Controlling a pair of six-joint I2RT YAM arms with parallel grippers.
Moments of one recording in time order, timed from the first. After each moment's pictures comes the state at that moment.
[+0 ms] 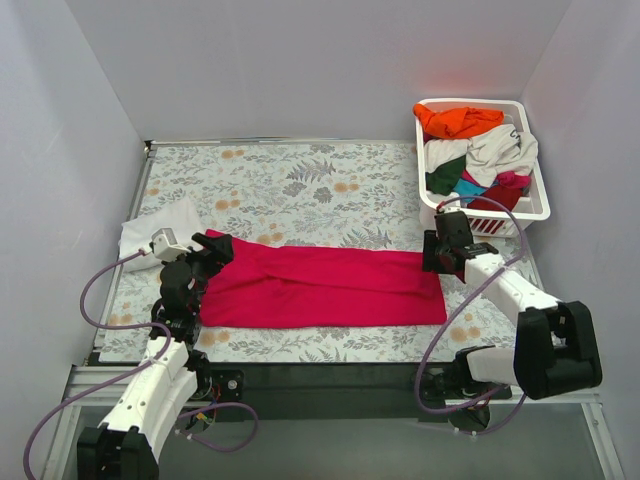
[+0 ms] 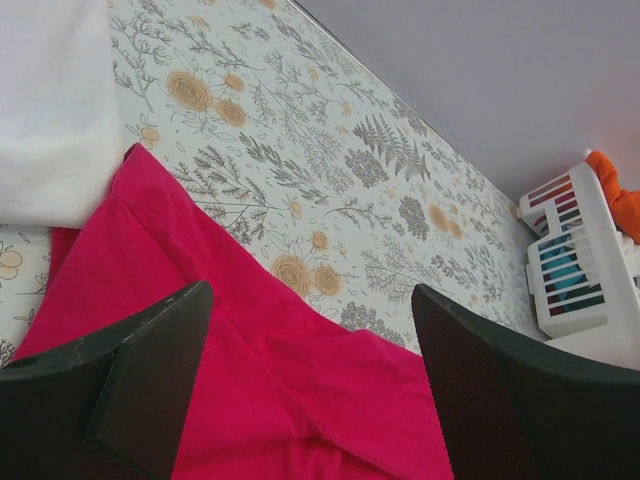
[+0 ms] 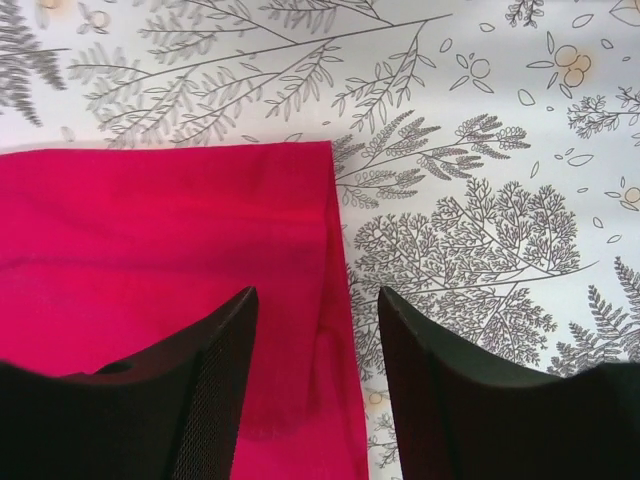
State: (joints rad) left arm -0.11 0.64 0.21 0.28 -0.12 -0.71; right arm 0.24 1.30 0.69 -0.37 0.21 0.23
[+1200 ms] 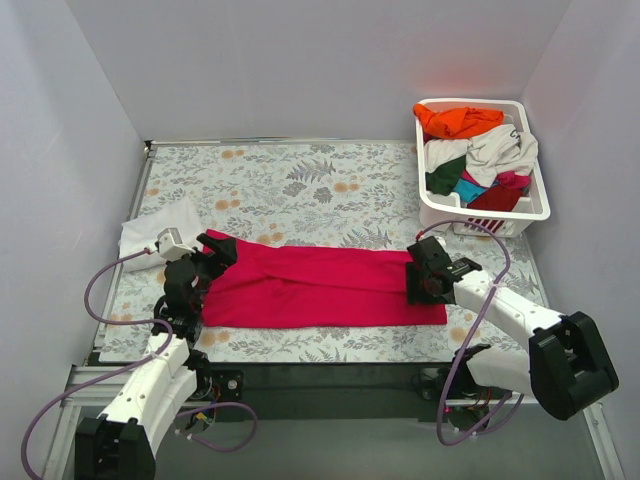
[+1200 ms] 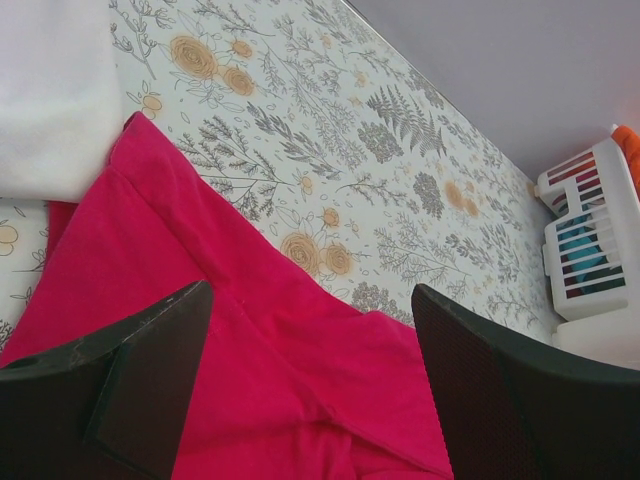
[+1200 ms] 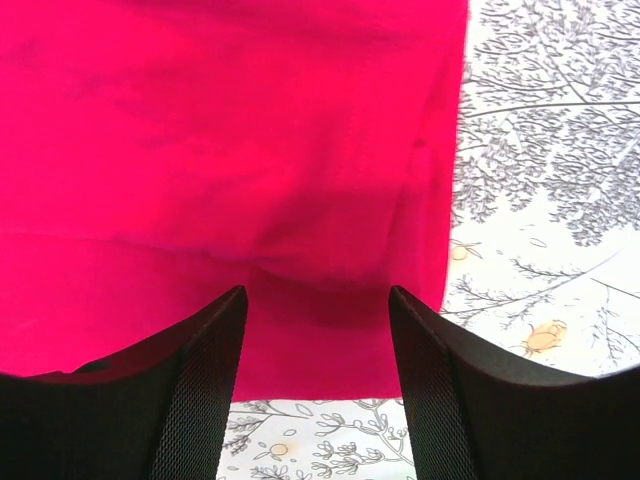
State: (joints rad) left arm -0.13 0.69 0.21 0.27 -0.12 -0.71; right arm 0.50 1.18 0.59 -0.61 0.23 0.42
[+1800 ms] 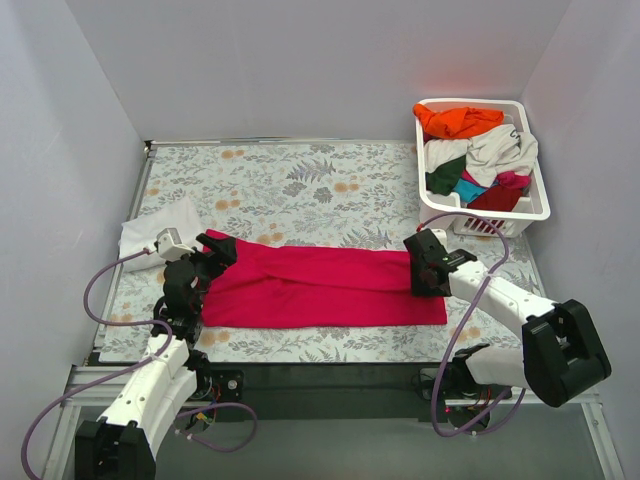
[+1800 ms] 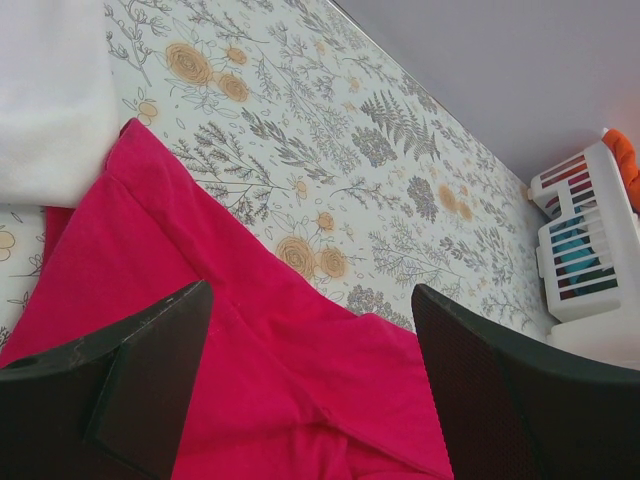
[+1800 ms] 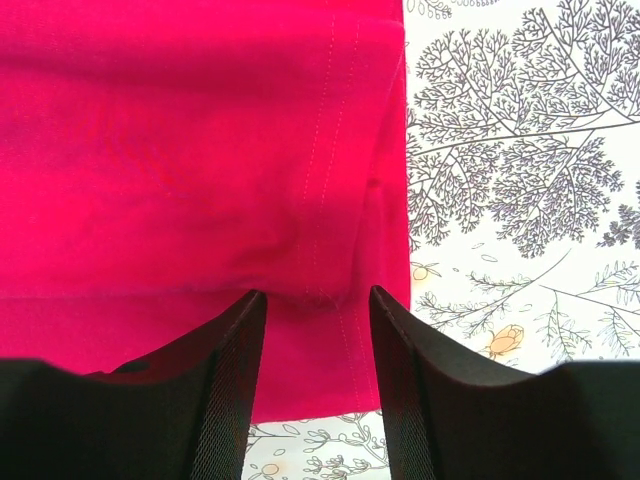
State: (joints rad) left arm -0.13 0.68 0.21 0.27 -0.12 -0.71; right arm 0.50 1.25 0.66 -0.63 0.34 0.43
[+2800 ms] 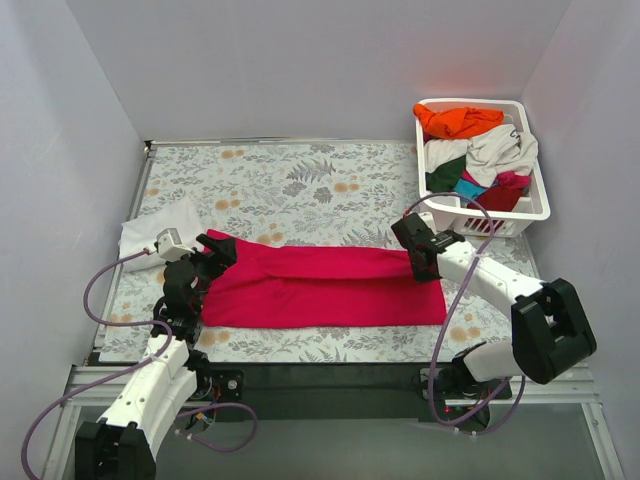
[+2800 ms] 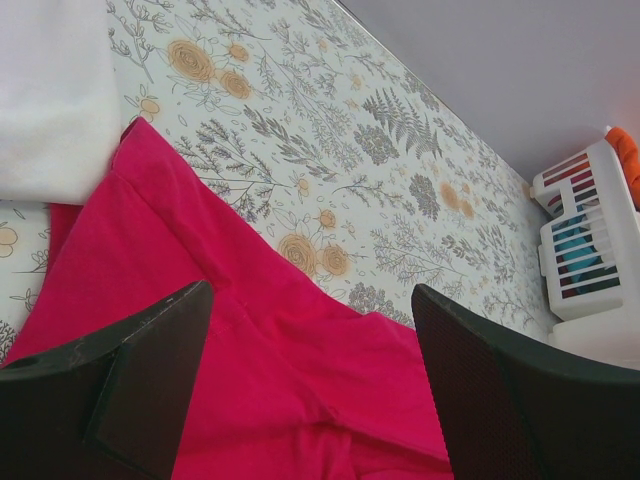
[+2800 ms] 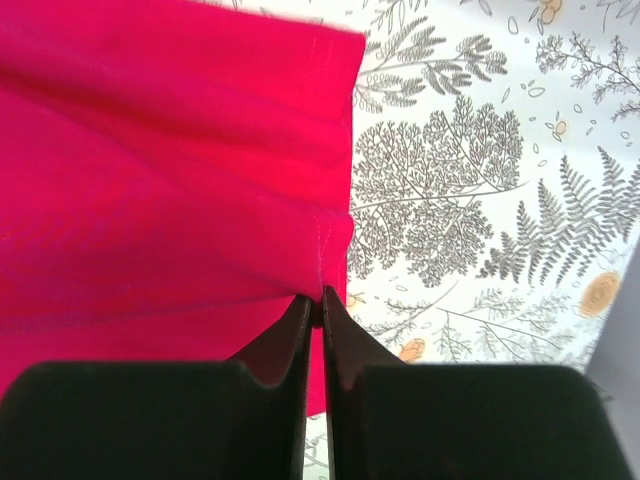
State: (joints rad) left arm -0.13 0.67 0.21 0.26 -0.12 -0.71; right arm 0.53 1.36 0.84 -0.72 0.48 0.29
